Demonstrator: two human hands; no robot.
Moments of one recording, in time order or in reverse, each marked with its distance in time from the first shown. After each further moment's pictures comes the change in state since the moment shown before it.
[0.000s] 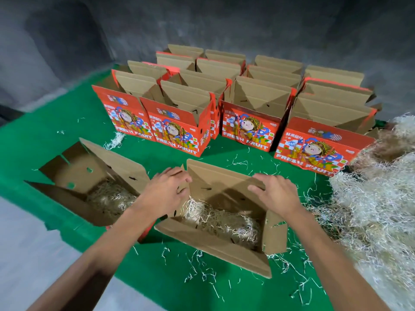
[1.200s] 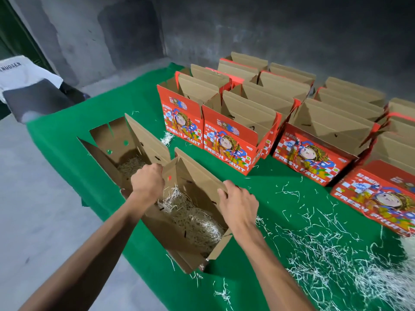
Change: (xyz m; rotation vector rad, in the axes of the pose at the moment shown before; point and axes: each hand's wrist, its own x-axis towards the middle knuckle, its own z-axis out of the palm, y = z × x) left_hand -0.002 -0.201 -0.033 0.184 0.052 -0.813; right_hand 0.073 -0.247 0.073 0.054 0.167 -0.047
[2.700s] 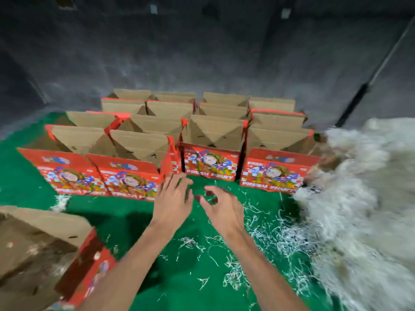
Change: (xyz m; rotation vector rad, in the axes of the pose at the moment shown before) left_hand -0.063 0.271 0.012 -0.374 0.265 0.893; right_hand 0.011 0.162 -0.073 0.284 0.156 0.388
